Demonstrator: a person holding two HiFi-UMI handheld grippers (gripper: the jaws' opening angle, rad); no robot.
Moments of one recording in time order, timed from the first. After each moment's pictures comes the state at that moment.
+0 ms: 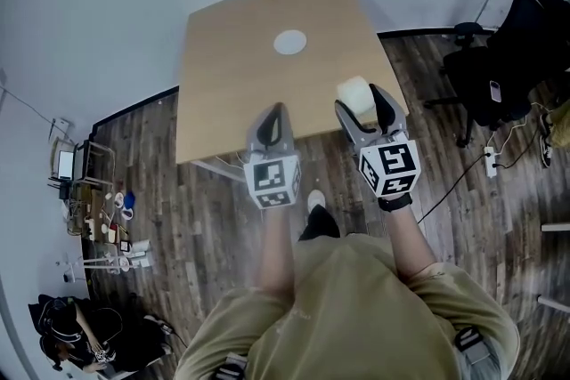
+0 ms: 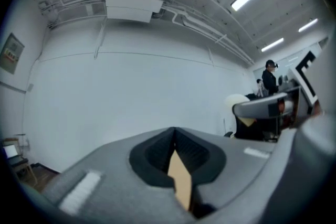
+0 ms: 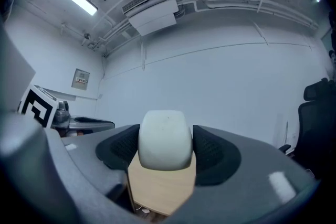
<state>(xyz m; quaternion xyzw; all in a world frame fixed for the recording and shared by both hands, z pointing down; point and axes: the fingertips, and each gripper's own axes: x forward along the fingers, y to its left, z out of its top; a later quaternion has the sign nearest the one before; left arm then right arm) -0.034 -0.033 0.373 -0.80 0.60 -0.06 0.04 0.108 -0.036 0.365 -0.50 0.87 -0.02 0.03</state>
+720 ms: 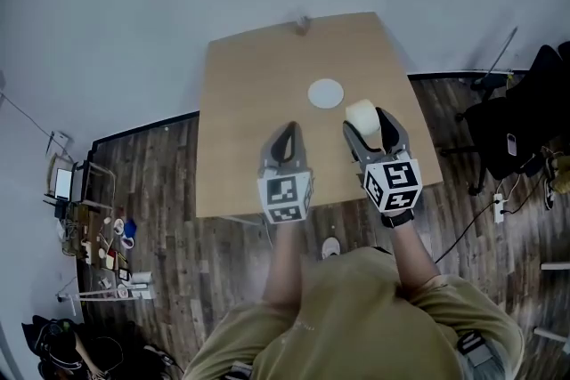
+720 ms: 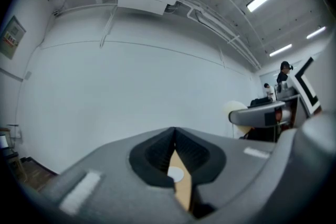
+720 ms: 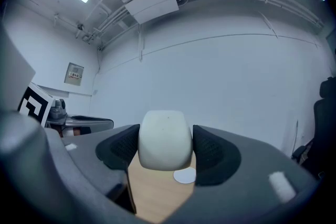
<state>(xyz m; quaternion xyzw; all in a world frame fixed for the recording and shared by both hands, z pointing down) -0.175 -0.221 0.356 -0.80 0.60 -0.04 0.02 -0.041 -0.229 0.353 -0.50 0.86 -0.03 0.00</state>
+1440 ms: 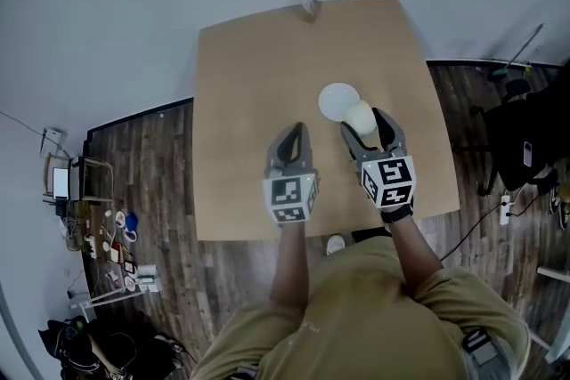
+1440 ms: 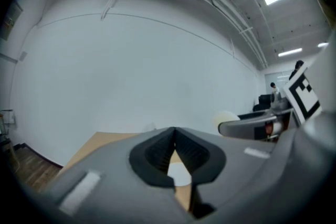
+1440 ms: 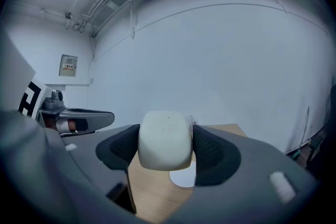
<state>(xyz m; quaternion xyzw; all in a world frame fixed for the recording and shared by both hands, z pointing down) -0.204 -0.404 0.441 -0.80 0.60 -0.06 -0.06 -0.089 -0.423 0.452 -0.48 0.87 -0.10 -0.07</state>
